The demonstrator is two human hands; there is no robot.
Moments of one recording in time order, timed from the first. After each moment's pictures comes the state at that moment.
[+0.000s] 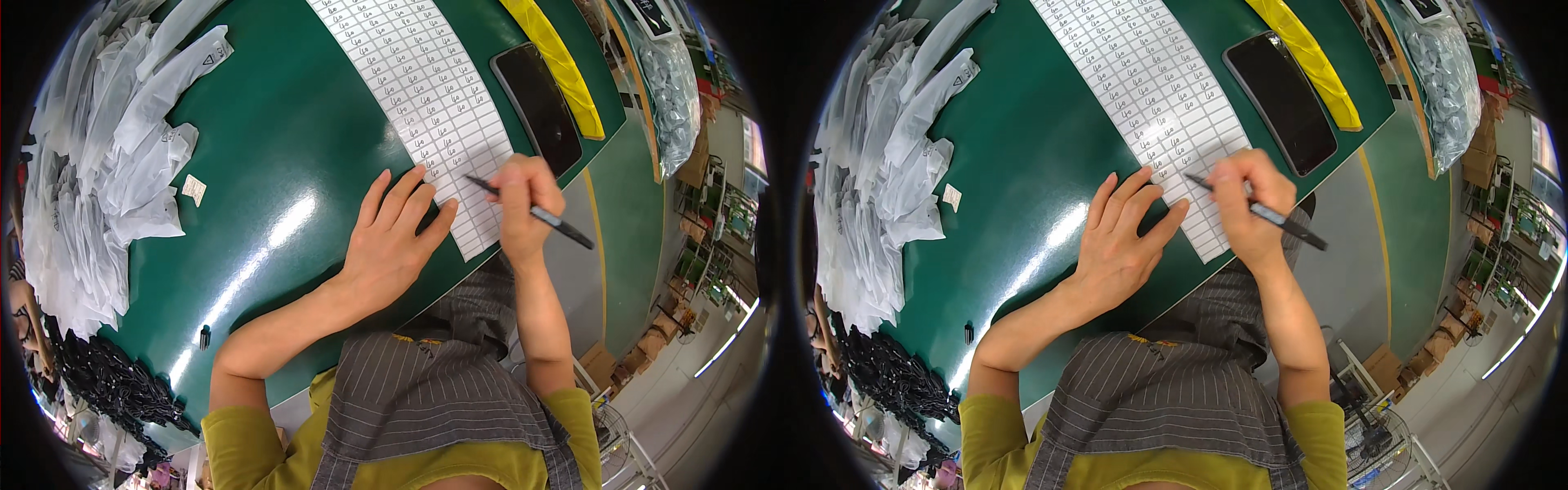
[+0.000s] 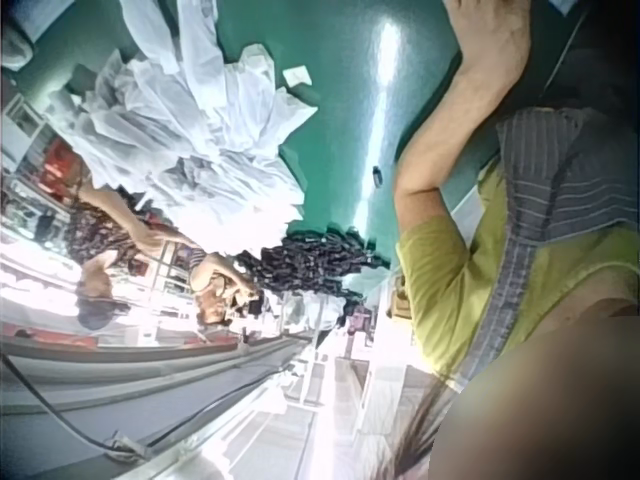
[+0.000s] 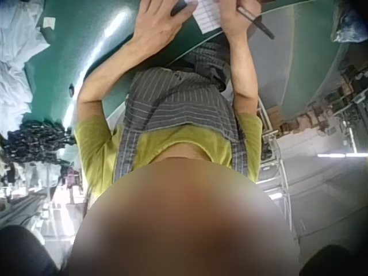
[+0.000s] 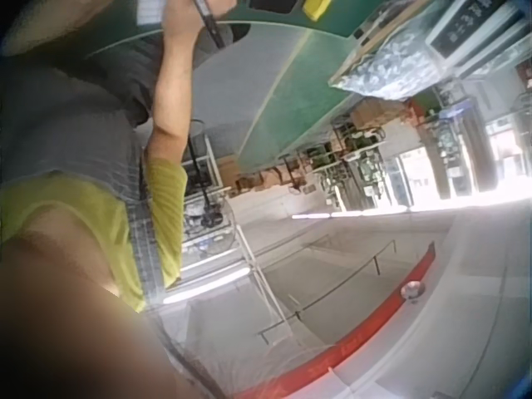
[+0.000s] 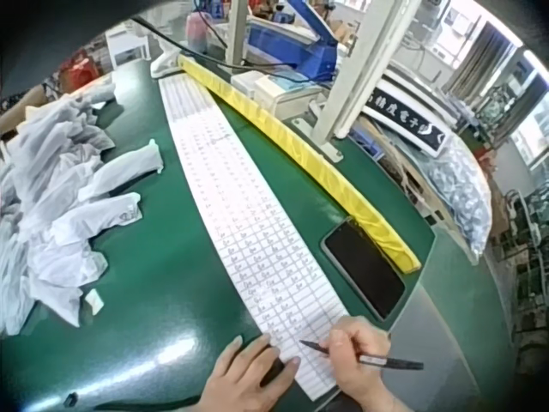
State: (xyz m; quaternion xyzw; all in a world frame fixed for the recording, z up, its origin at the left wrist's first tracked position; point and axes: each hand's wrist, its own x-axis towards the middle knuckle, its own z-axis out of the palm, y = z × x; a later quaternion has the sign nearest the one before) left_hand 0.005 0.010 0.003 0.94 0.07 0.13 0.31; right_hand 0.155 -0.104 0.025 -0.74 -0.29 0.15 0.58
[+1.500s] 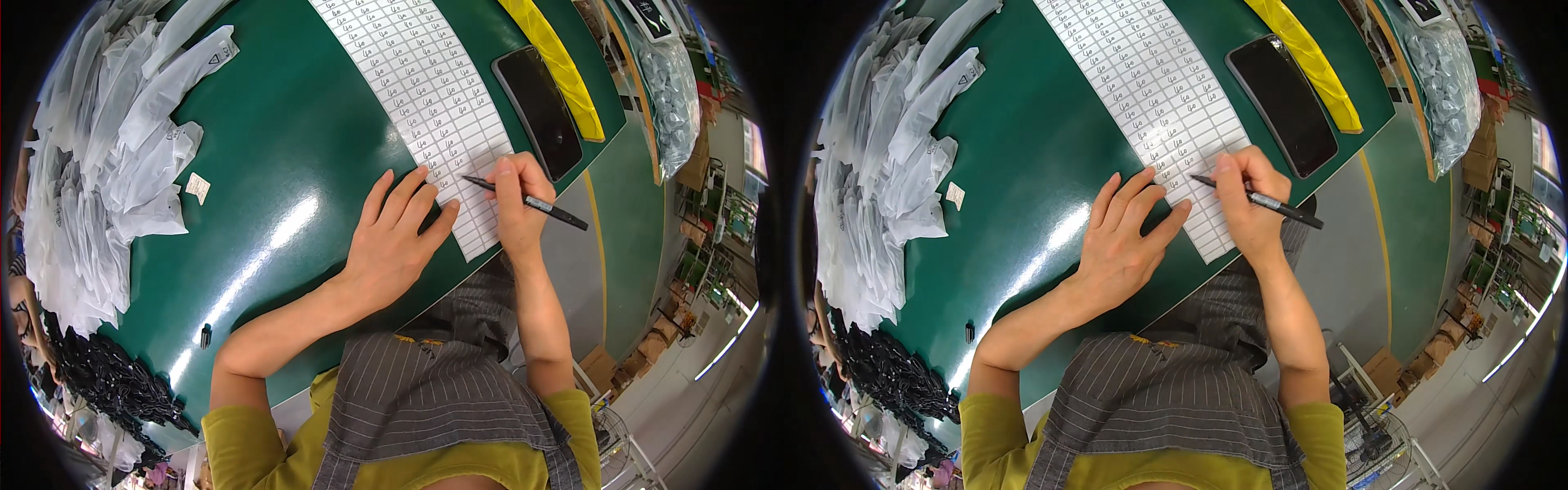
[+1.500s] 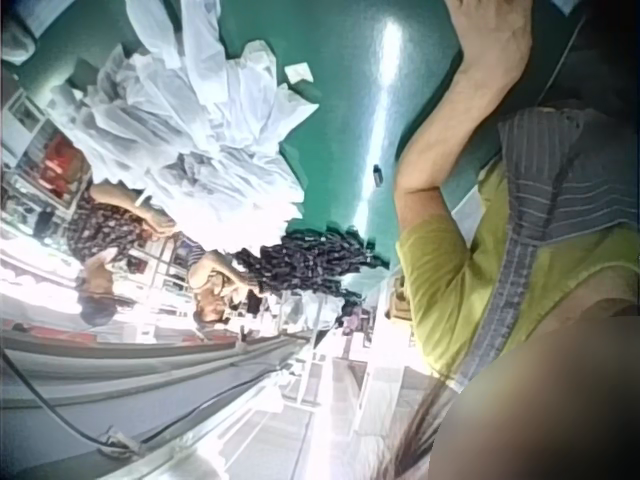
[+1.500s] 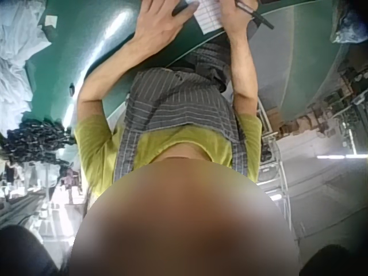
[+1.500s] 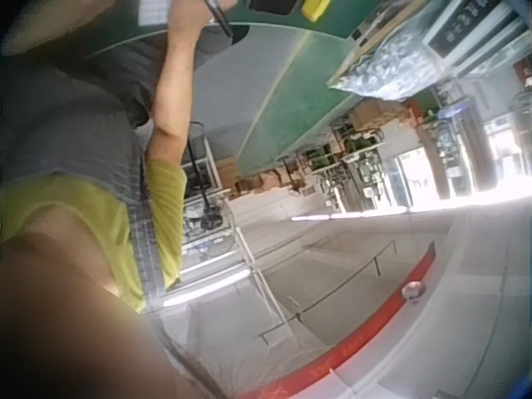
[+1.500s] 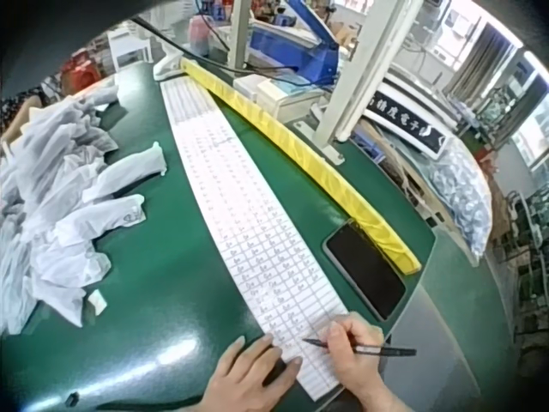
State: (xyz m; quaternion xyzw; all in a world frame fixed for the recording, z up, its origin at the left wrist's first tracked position) left_hand 0.005 0.009 0.003 0.94 0.07 0.13 0.30; right_hand 0.157 -0.106 0.014 -0.76 -0.23 0.19 0.58
